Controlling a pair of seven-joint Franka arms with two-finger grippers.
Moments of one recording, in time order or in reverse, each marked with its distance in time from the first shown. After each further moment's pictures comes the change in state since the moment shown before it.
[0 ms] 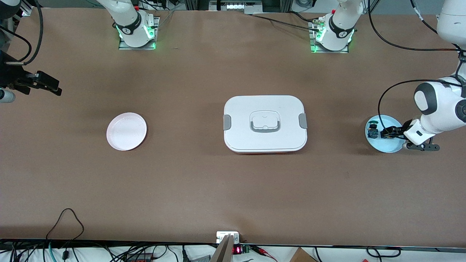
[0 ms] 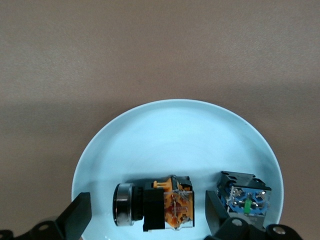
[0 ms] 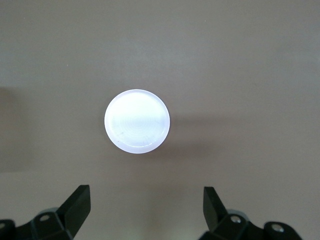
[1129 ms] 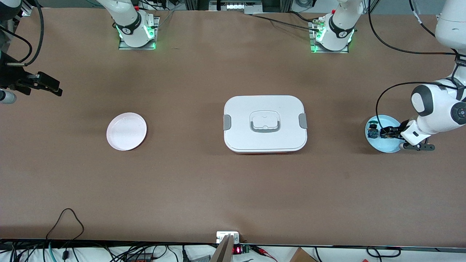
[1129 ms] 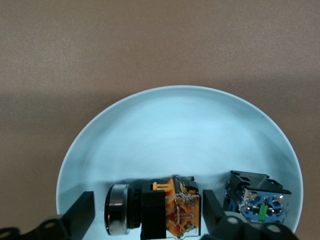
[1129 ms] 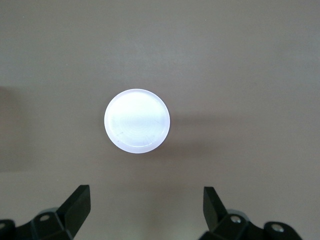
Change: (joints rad) left arm 0.010 0.034 0.000 -0.001 -0.001 0.007 0.000; right arm 0.000 0.005 0.000 0.000 0.000 0.000 0.000
